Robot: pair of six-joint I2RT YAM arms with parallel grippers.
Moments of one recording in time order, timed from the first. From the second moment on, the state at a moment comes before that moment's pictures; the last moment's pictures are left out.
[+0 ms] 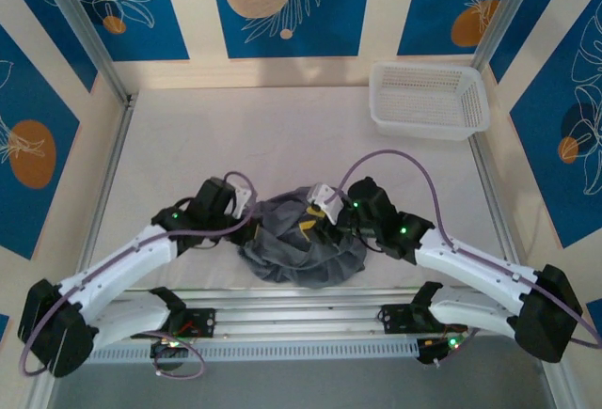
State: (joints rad) left arm -0.65 1.01 0.68 -0.60 0.22 -0.35; right arm 0.84 1.05 0.68 -0.16 -0.28 -0.11
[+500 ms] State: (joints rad) left arm -0.65 0.88 0.57 -0.60 0.18 -0.44; right arm 0.95 1.68 1.12 -0.43 -0.14 -0.30
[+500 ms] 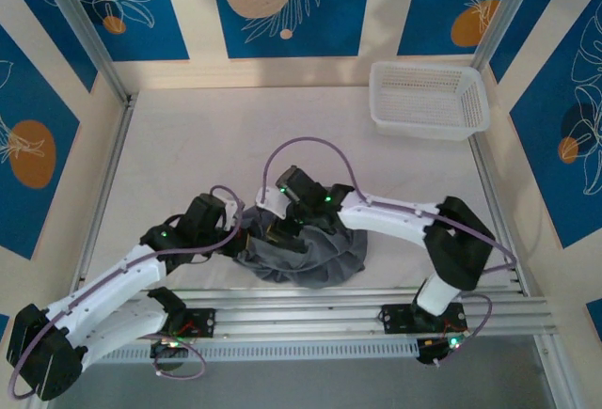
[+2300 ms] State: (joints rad) left arm -0.87 1.26 0.74 -0.07 0.19 -0.73; right arm 0.71 1.13 0.93 -0.14 -0.35 0.60
